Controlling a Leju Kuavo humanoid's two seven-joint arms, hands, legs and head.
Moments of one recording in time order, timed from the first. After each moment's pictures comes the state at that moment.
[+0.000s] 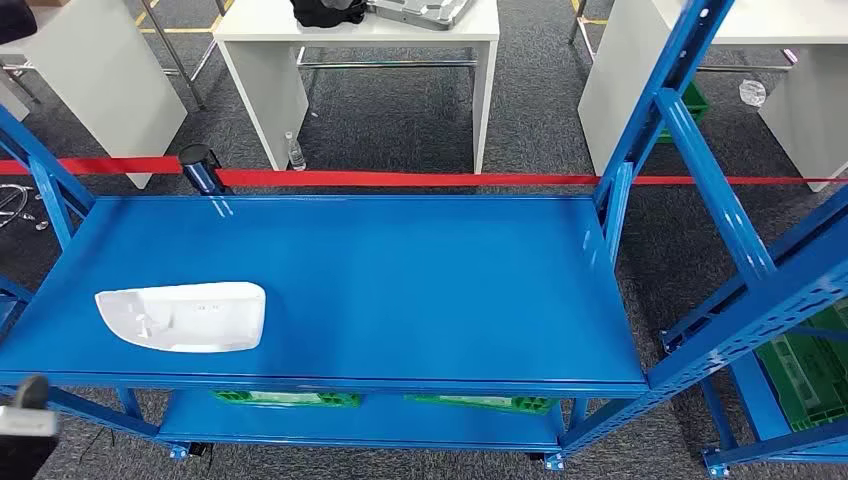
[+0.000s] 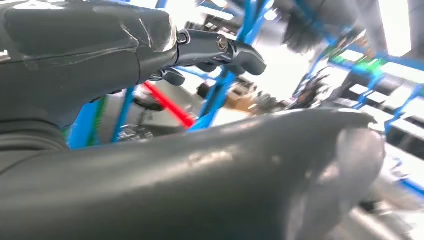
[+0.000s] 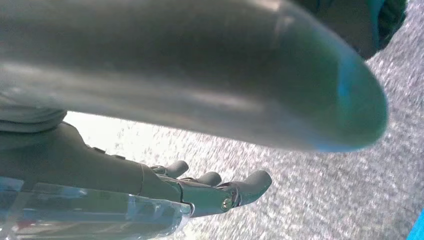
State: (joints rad) left arm 0.42 -0.16 0.39 -2.34 -0.75 -0.22 -0.27; right arm 0.25 0.08 -0.72 -0.87 1.15 0.51 -0.20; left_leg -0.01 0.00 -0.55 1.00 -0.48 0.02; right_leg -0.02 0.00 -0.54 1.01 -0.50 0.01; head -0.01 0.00
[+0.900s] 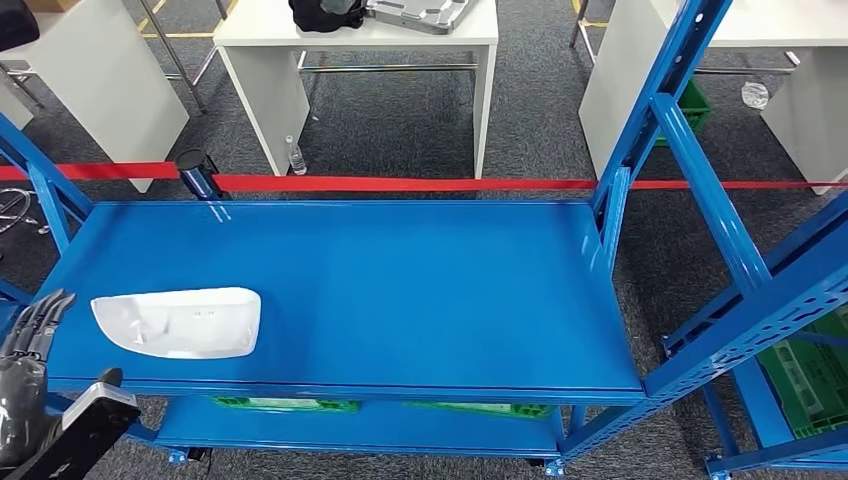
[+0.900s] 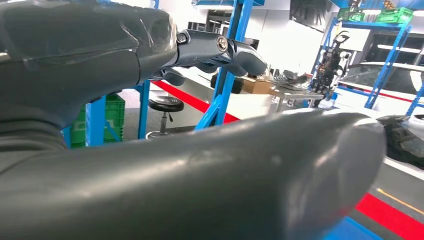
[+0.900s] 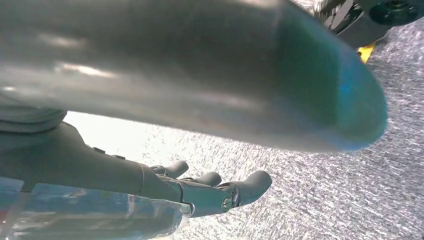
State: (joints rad) left arm 0.42 -0.07 0.30 -2.21 -0.91 -0.19 -0.21; right arm 0.18 0.09 -0.97 -0.81 1.36 0.54 -0.17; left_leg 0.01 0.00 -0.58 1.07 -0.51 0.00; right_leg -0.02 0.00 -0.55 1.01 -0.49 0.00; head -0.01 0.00
